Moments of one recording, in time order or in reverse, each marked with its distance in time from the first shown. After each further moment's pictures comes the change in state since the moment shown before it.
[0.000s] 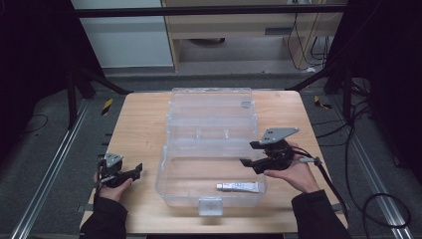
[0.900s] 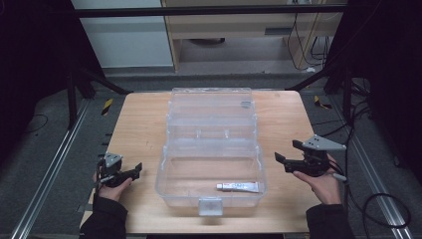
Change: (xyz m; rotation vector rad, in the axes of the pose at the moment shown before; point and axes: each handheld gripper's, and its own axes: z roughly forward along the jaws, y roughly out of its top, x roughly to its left) left arm 0.001 0.001 0.000 -0.010 -0.002 -0.002; right arm -0.041 -0.083 -0.043 -0.158 -0.343 0.248
